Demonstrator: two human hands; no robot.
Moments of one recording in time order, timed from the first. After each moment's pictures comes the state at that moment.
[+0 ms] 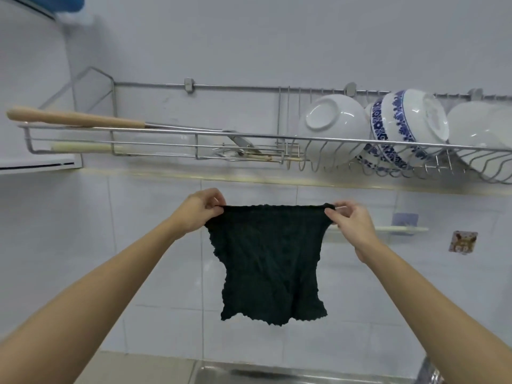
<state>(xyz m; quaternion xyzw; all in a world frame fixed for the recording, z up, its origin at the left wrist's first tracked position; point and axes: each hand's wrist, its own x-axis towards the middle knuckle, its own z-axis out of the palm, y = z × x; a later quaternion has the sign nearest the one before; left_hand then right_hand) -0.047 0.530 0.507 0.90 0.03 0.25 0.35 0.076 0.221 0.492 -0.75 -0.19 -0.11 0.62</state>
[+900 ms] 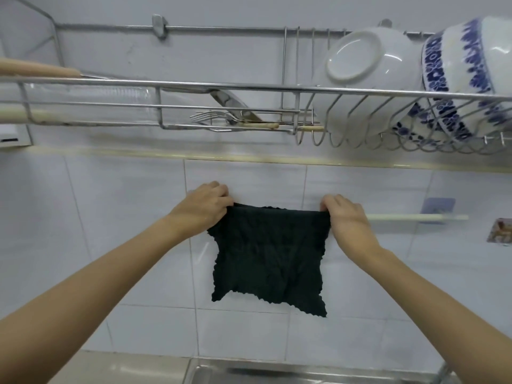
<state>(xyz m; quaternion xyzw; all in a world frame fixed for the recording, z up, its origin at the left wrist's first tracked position) 0.041 0.562 0.470 0.94 -0.12 0.29 -0.11 0.143 0.257 0.444 -0.88 -0.32 -0.33 0.14</state>
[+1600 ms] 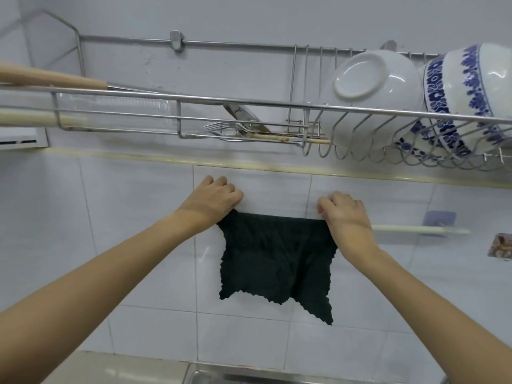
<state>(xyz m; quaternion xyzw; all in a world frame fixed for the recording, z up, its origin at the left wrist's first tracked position) 0.038 0.548 0.491 0.92 -0.06 0.30 -0.24 0.137 0.268 0.464 -0.87 -0.33 -0.35 0.09</state>
